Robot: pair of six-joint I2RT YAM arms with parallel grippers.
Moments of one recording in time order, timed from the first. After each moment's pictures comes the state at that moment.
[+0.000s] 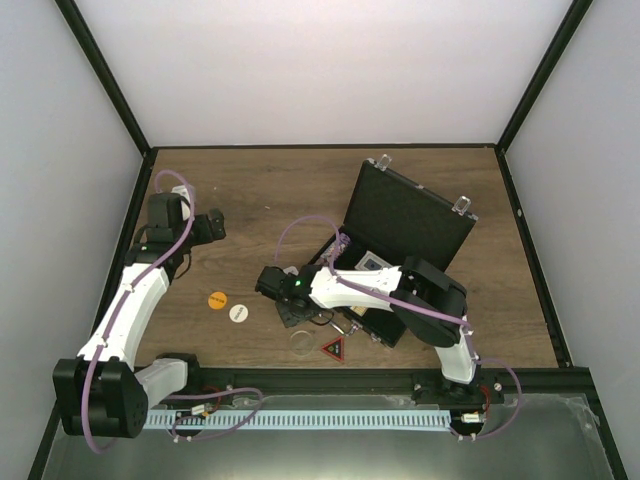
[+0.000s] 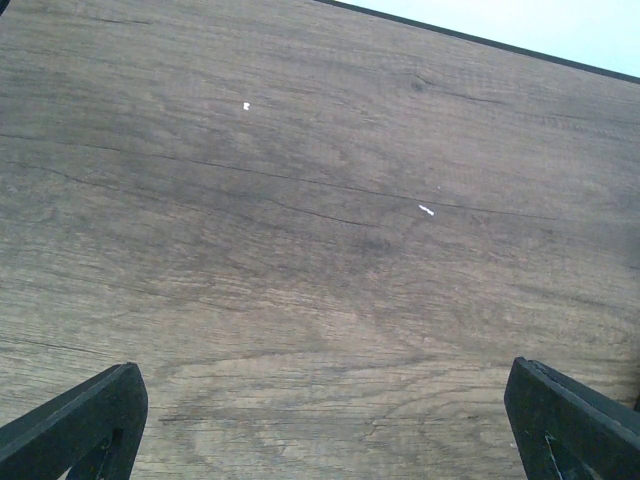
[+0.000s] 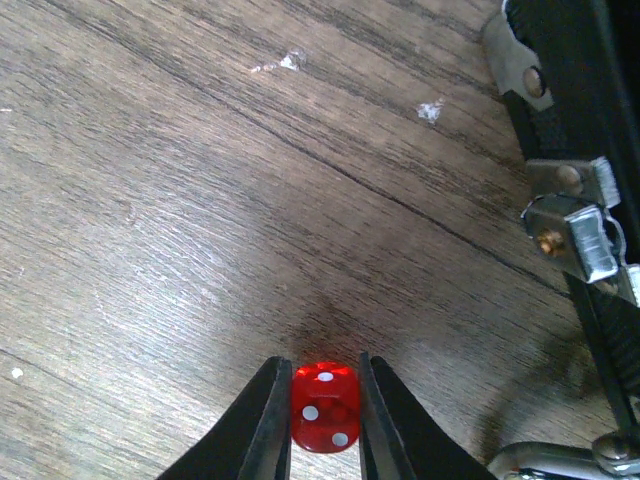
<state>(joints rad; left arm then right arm) -0.05 1.11 0.85 -0.41 0.05 -0.24 1.18 1.97 1.36 -0.73 0.15 0.67</state>
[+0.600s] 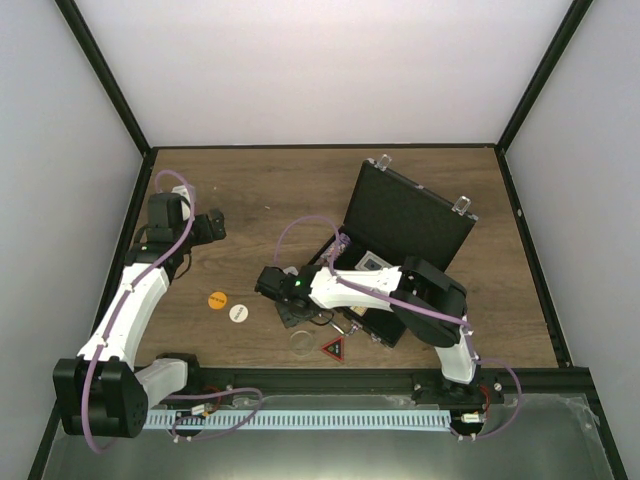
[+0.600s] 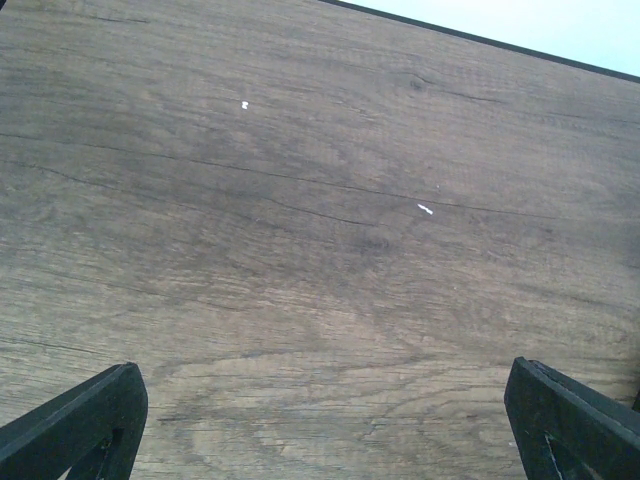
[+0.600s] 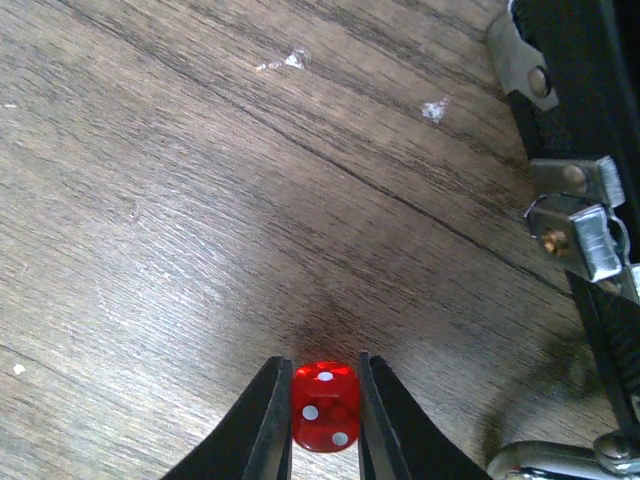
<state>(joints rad) -0.05 1.11 0.85 -0.41 0.05 -0.24 1.18 1.97 1.37 -0.73 0.15 0.67</state>
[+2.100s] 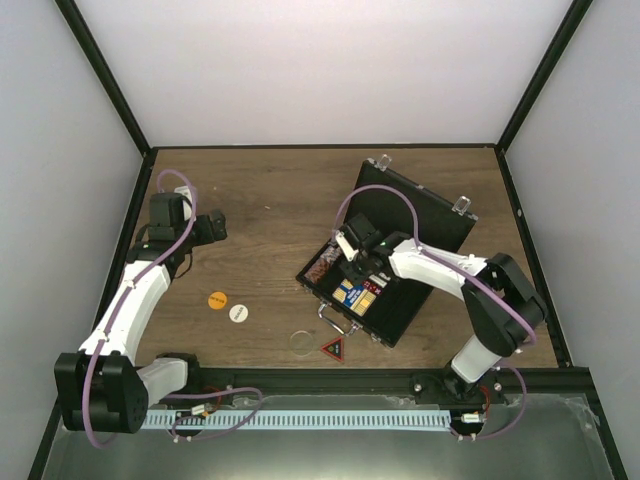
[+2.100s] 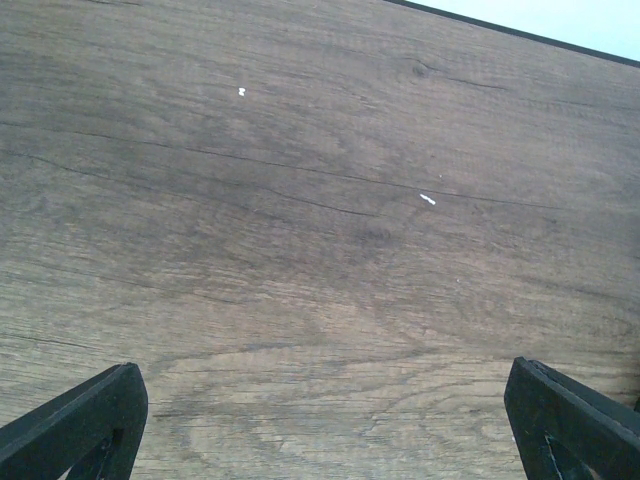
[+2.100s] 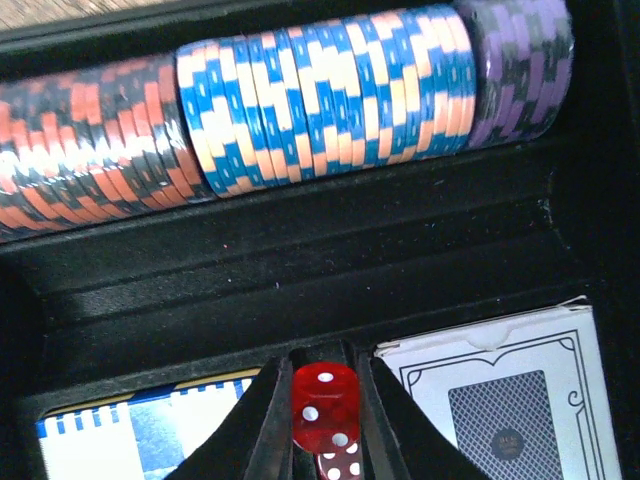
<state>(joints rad) -0.05 1.13 0.85 -0.41 0.06 -0.24 0.70 1.60 0.99 -0.50 0.04 -0.05</state>
